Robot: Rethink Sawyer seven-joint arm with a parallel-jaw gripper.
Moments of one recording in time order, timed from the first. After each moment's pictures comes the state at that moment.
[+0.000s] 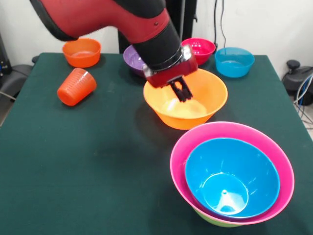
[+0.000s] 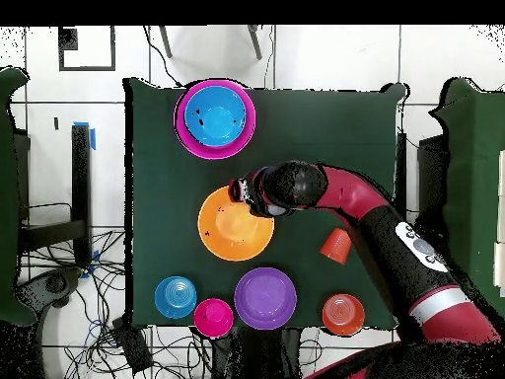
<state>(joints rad) -0.79 -0.47 0.69 1.67 -0.29 0.77 1.57</state>
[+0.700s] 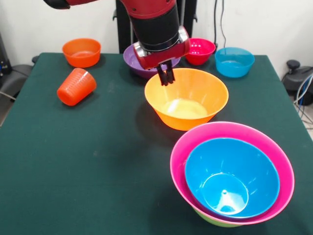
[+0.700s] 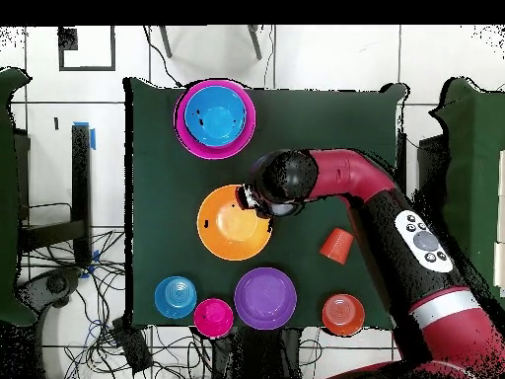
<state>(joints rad) -0.73 -0.58 0.69 1.61 -0.47 0.98 1.57</state>
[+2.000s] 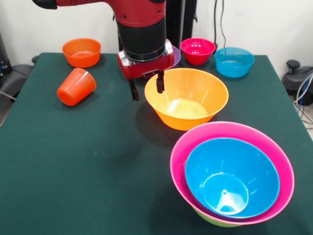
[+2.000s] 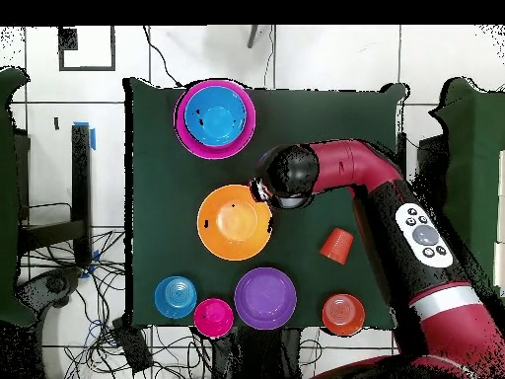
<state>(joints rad) -0.72 -0.56 0.68 1.54 -0.61 0.99 1.57</state>
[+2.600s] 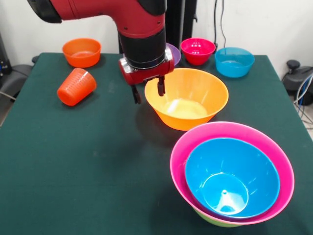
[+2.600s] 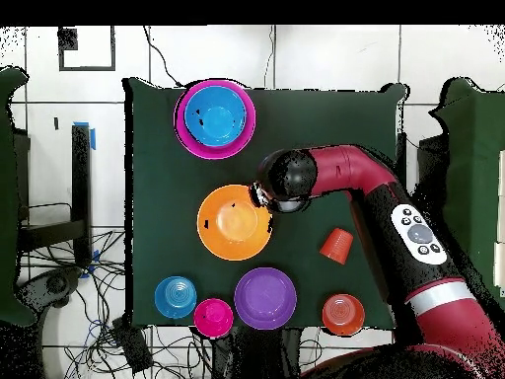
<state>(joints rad) -0.72 -0.52 0.67 1.54 -0.61 0.99 1.57</state>
